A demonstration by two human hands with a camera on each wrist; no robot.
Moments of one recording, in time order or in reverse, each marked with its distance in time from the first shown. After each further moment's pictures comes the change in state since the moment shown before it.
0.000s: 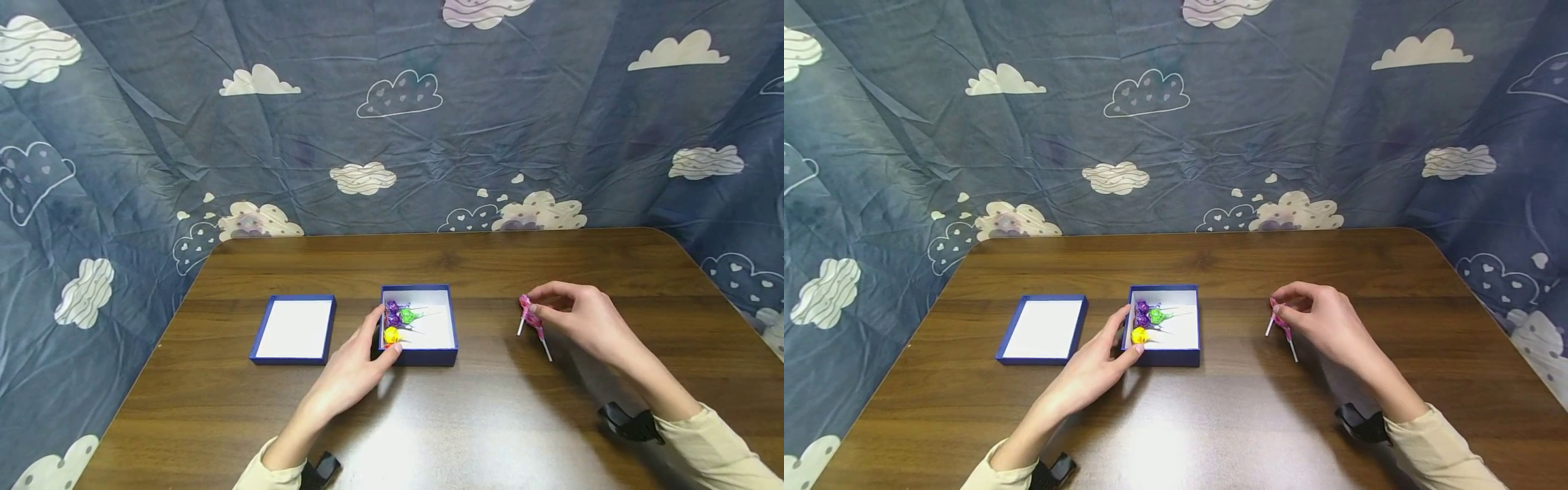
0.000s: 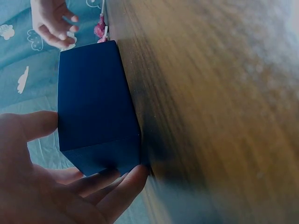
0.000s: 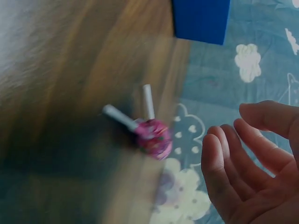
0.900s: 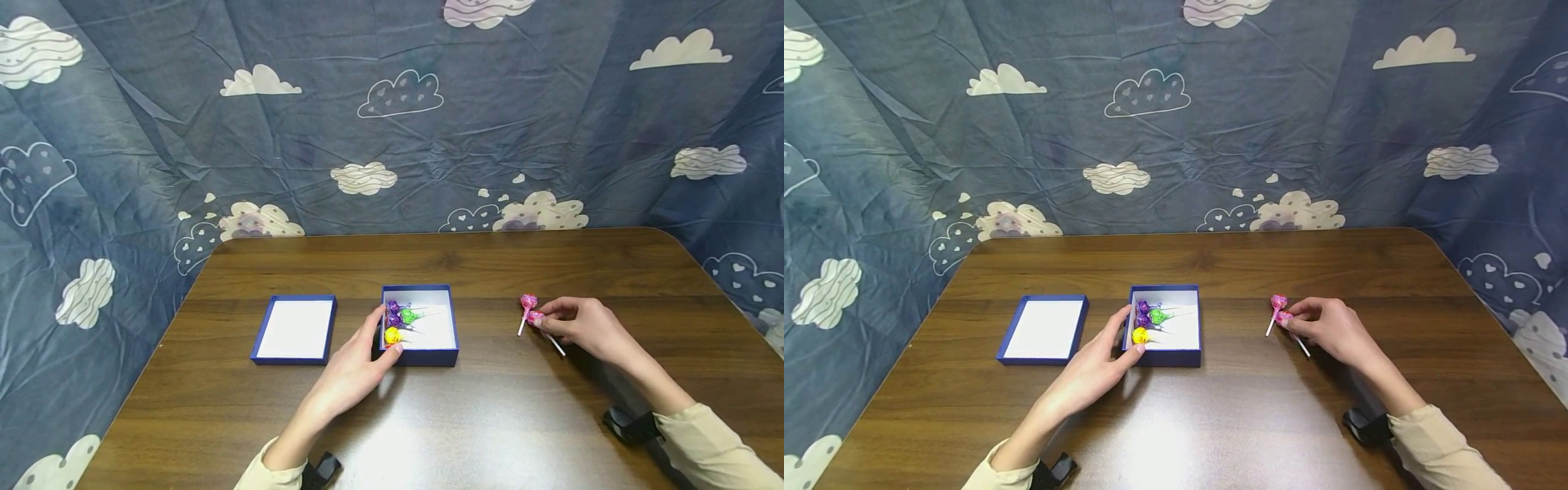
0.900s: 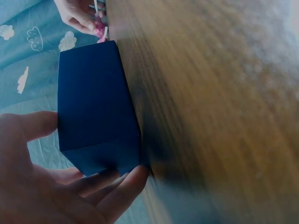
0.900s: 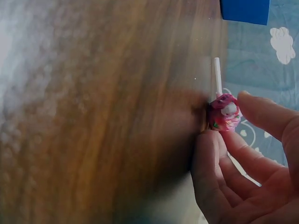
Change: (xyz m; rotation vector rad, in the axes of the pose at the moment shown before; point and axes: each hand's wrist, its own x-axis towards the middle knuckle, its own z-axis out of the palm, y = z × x) left_hand 0.000 0.000 0.001 -0.002 -0.001 -0.006; right_hand 0.002 0.048 0.014 0.111 -0.174 0.148
